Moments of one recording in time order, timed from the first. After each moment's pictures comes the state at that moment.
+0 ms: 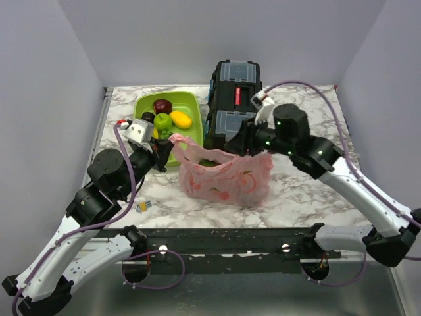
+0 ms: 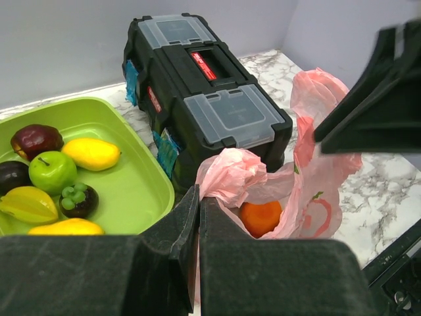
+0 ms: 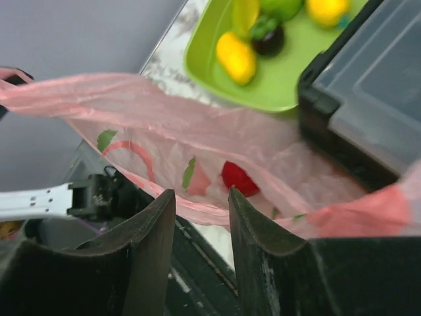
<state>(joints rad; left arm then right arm) -0.71 0.67 1.05 -0.42 -0.14 -0.18 0.76 1.19 1.38 -0.55 -0.15 0.44</state>
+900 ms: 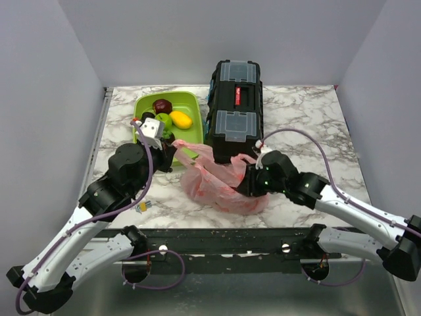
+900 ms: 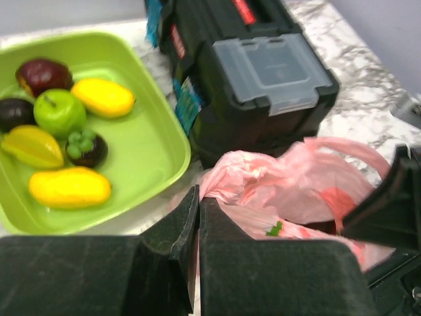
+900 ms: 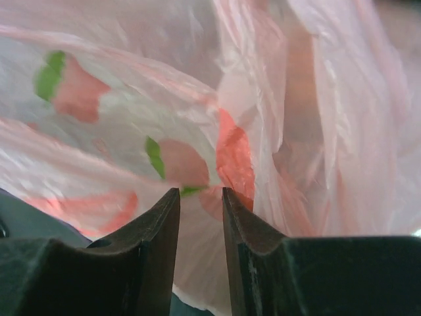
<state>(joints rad) -0.71 0.72 1.02 -0.49 -0.22 -0.24 0.85 1.04 0.83 -0.47 -0.06 0.62</state>
